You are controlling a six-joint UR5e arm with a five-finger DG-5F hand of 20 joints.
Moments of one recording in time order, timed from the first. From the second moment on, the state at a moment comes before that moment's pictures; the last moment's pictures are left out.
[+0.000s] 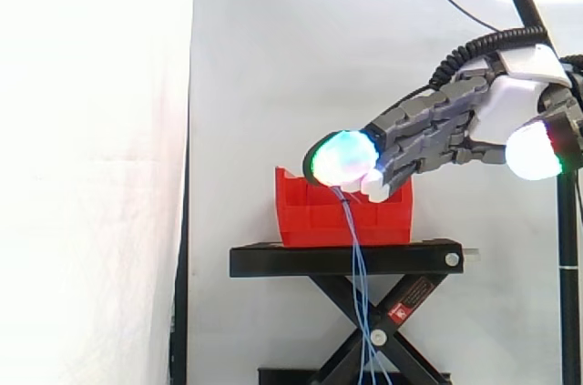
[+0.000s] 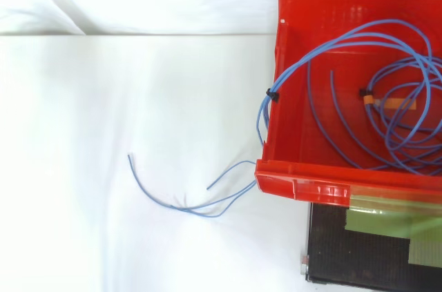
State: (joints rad) arm 0.25 -1.95 -1.54 -2.74 -1.56 -0.98
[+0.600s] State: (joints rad) arm 0.24 -1.96 -1.32 -3.15 -1.67 -1.28
